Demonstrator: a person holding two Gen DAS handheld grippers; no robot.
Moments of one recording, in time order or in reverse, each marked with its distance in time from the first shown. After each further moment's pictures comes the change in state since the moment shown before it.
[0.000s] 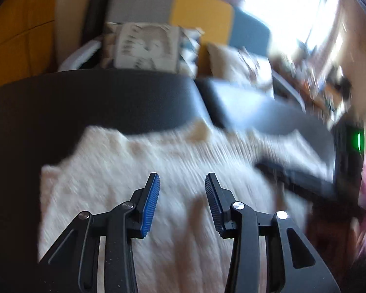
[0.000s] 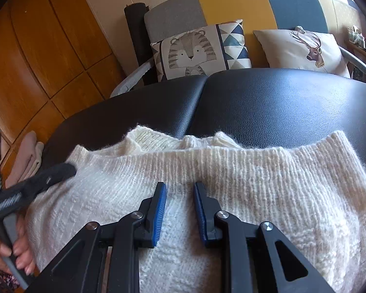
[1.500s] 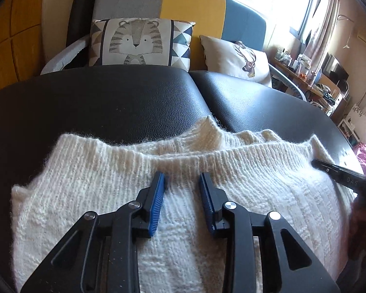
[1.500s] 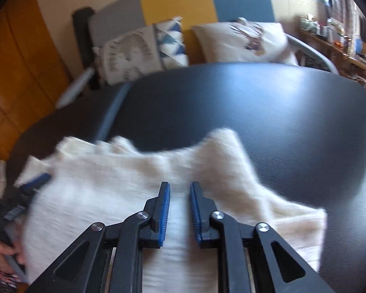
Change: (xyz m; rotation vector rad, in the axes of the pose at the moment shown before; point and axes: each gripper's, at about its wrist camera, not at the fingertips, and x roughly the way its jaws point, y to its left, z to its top) left arm 0.057 -0.006 0.011 -0.010 -0.029 -0.044; right arm -0.056 -0.083 0.013 0.124 0.034 -0.281
